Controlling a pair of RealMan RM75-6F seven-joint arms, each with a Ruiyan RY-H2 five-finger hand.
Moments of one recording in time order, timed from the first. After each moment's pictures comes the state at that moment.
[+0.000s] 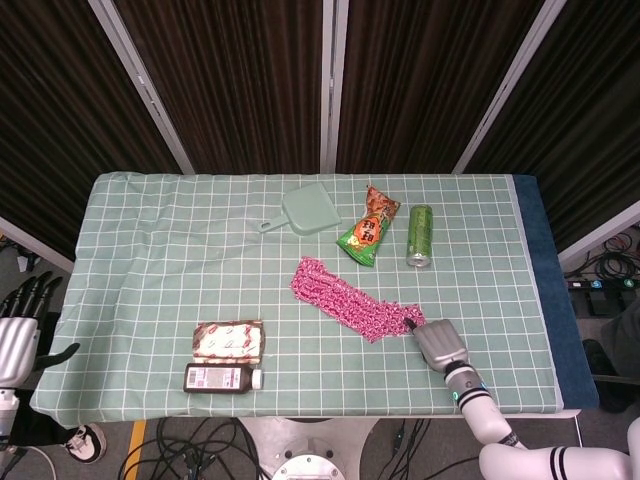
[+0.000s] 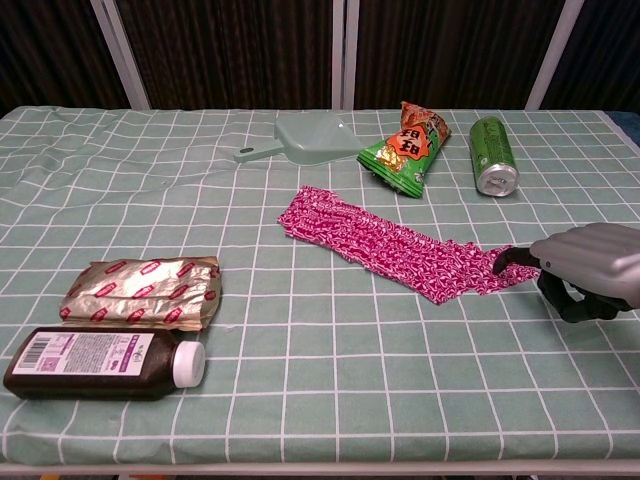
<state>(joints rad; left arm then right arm) -0.10 -1.17 -0.05 -1.46 1.50 1.49 -0.07 0.62 -1.47 -0.05 -1.71 -0.80 1.04 -0.81</state>
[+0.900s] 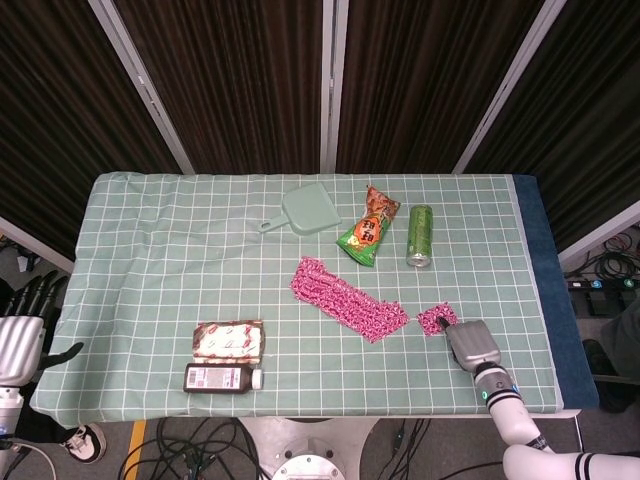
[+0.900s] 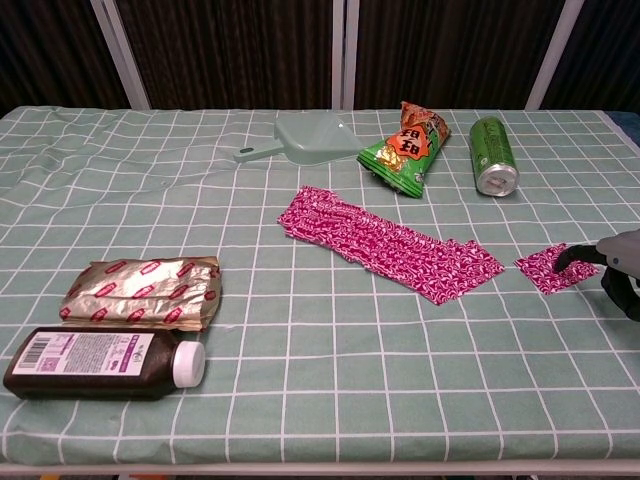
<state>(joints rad) -0.10 -1.16 -0.05 -1.48 1.50 1.49 -0.05 0.58 -1.38 -0.07 -1.69 -0.79 1.04 -0.72</state>
